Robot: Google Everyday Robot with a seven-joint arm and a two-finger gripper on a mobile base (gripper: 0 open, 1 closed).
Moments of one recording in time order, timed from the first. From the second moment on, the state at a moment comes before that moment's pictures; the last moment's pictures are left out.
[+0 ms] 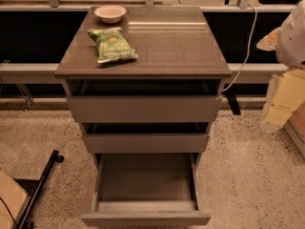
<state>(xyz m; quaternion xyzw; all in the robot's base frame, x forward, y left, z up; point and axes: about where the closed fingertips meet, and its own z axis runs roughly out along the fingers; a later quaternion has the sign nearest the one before) 0.438 -0.217 0.976 -0.60 0.78 -0.03 0.16</state>
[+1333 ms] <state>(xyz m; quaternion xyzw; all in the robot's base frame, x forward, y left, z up) 0.442 -0.222 0.925 -0.61 0.78 -0.05 0.15</state>
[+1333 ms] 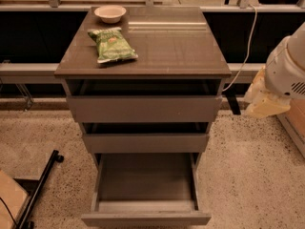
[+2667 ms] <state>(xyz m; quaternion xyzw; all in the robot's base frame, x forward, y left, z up) 0.442 -0.218 0.753 -0.52 0.84 0.06 0.13</state>
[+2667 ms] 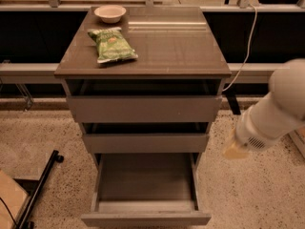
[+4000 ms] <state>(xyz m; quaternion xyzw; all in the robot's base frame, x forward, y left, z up) 0.459 -0.199 0.574 -0.45 0.87 0.11 0.14</state>
